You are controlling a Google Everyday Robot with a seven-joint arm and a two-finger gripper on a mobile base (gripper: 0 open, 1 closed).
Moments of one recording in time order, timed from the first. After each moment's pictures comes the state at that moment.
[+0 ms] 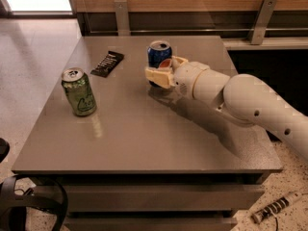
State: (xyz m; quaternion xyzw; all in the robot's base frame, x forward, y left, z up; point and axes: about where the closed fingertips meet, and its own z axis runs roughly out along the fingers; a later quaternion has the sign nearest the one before) arm 0.639 -0.028 0.890 -0.29 0.68 0.24 0.63
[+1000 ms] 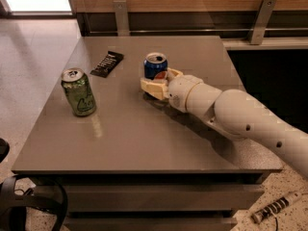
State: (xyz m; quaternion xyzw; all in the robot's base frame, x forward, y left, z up) arm 0.624 -0.012 0.856 -0.27 0.70 0.25 0.61
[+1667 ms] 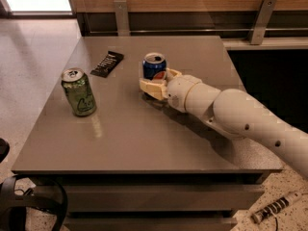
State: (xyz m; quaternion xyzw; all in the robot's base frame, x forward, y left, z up) arm 0.624 -0.009 0.857 -0.27 0.70 0.25 0.61
